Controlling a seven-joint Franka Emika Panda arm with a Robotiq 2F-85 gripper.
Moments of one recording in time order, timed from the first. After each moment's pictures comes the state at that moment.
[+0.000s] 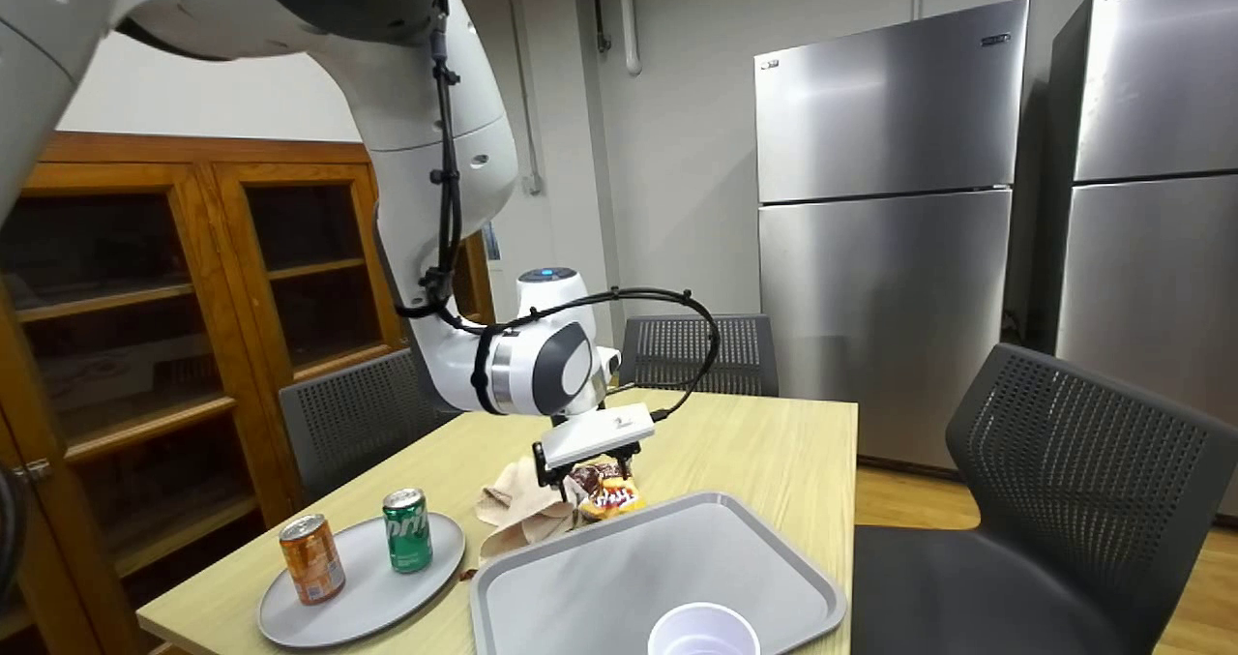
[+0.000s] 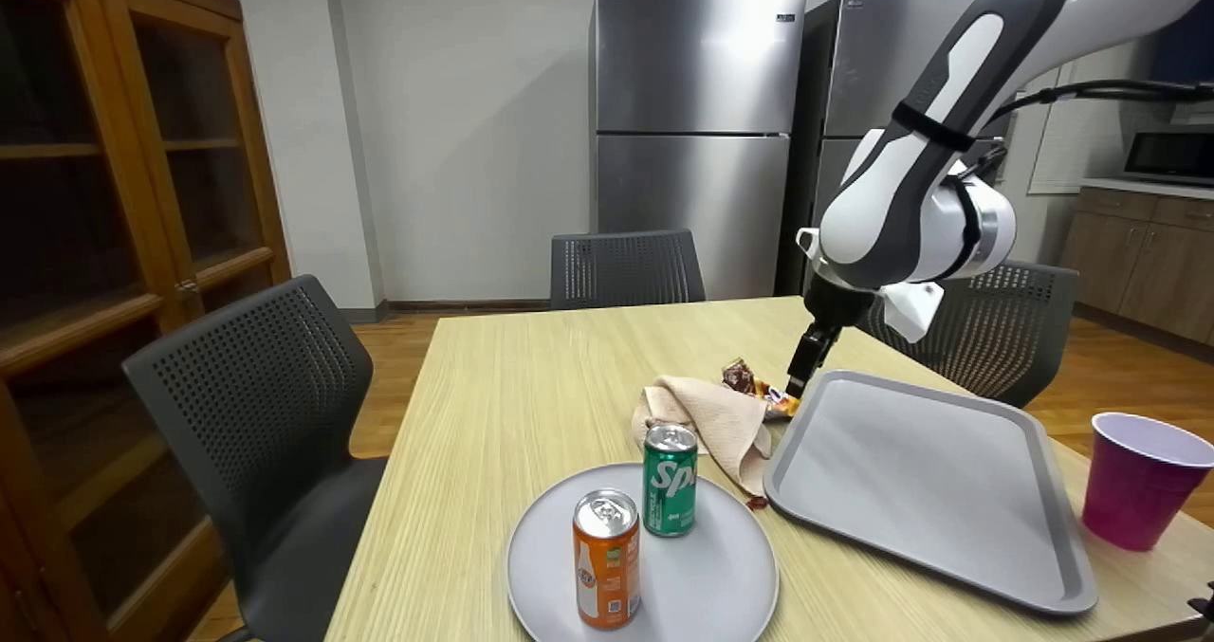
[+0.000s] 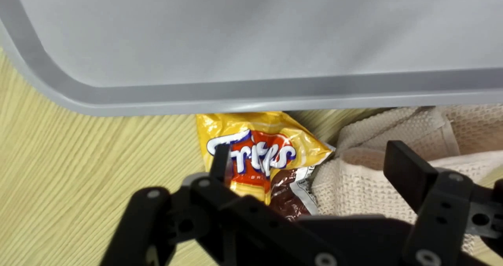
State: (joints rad) arm -0.32 0.57 0.18 -2.21 -0.18 3.02 -0.68
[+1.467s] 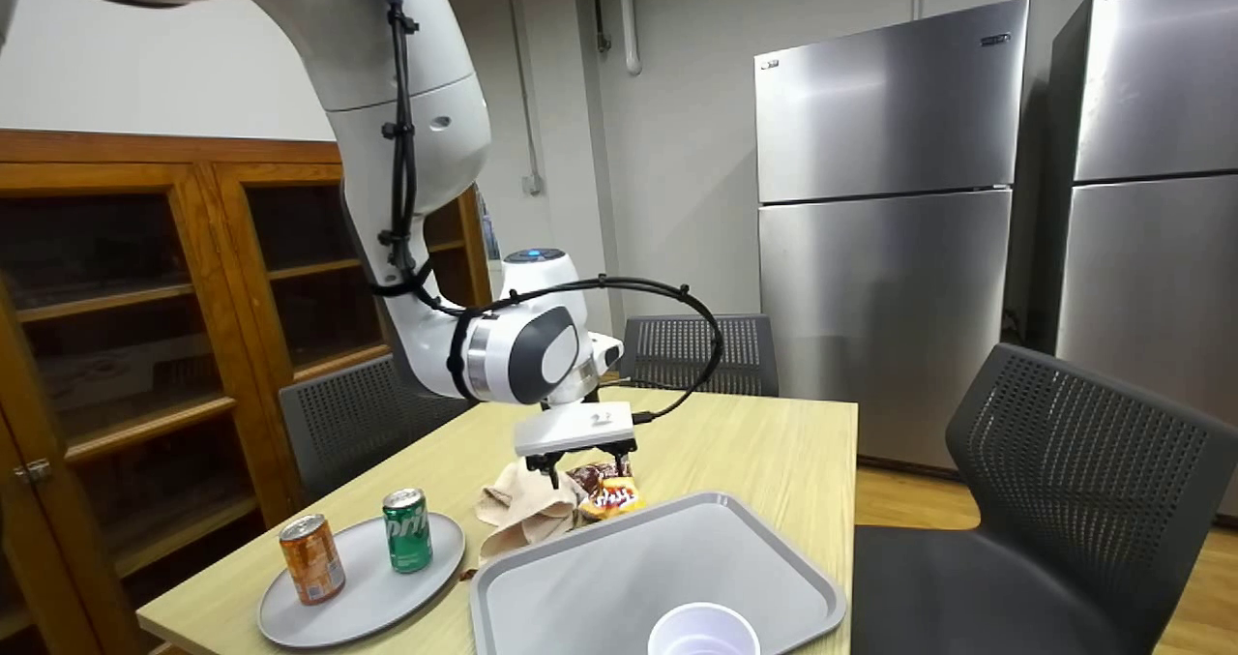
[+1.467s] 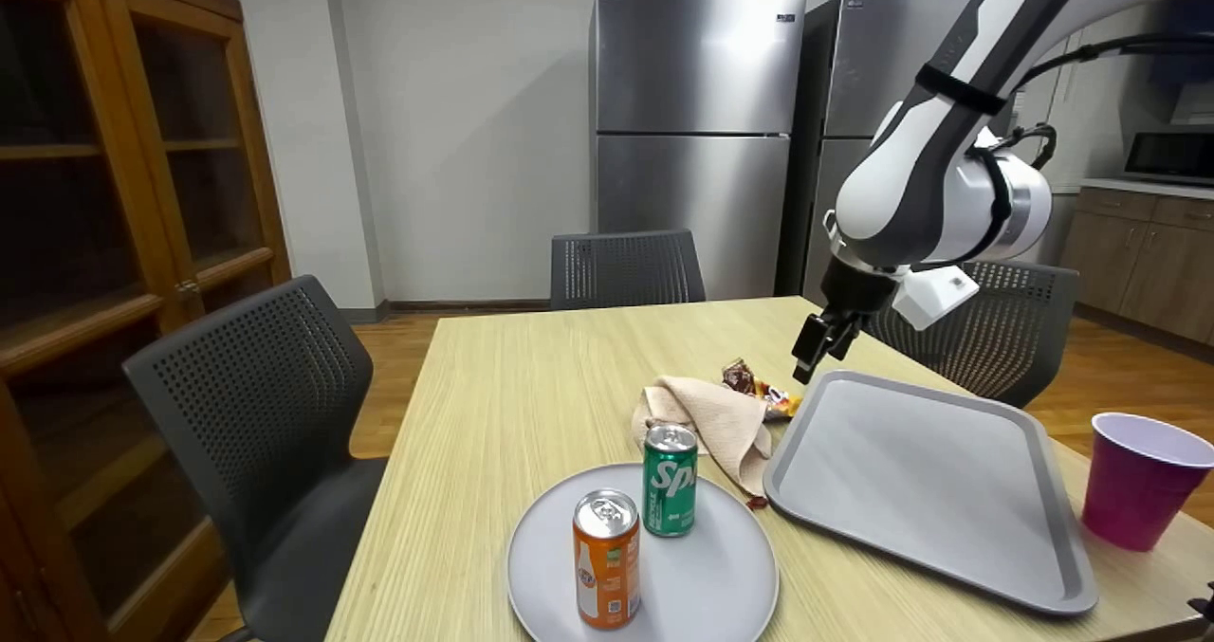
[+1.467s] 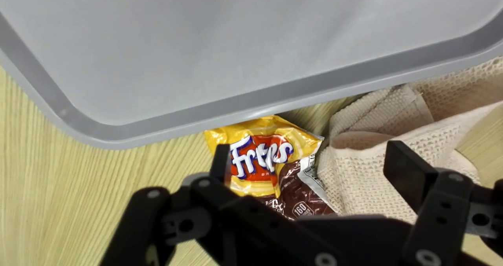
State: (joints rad) arm -0.33 0.46 0.19 -2.31 -0.10 3.04 -0.52
